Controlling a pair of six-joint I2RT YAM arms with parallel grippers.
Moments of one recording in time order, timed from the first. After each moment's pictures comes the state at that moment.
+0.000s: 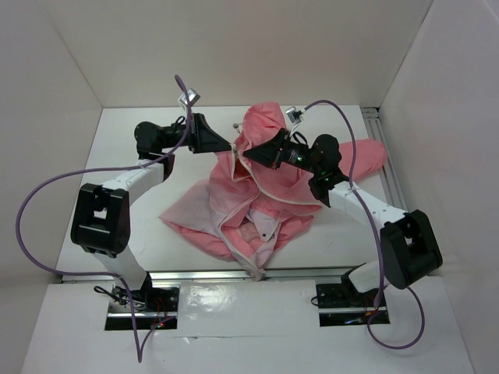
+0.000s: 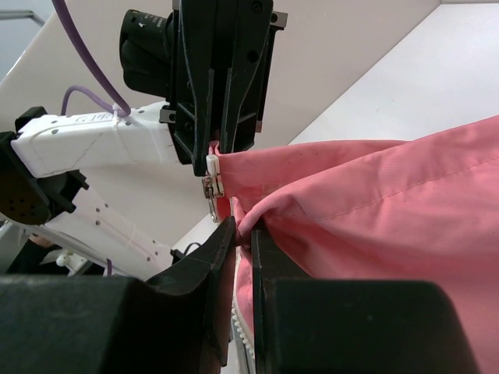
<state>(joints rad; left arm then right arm) -0.19 1.70 1.12 1.21 1.29 -1.47 0.44 1.42 0.89 0.75 -0.73 0.85</state>
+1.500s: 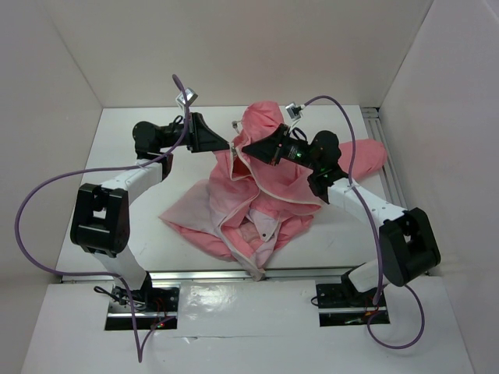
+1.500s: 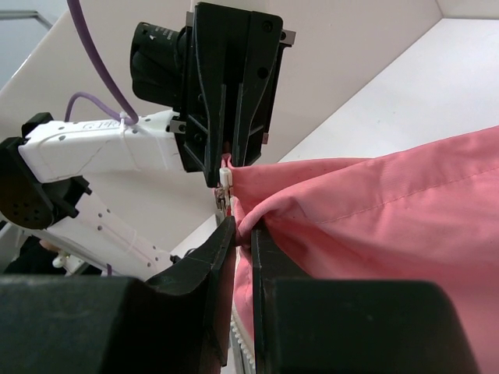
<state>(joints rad) -0.17 1.70 1.12 1.21 1.29 -1.47 0.44 1.44 0.93 0.75 -0.73 0.85</state>
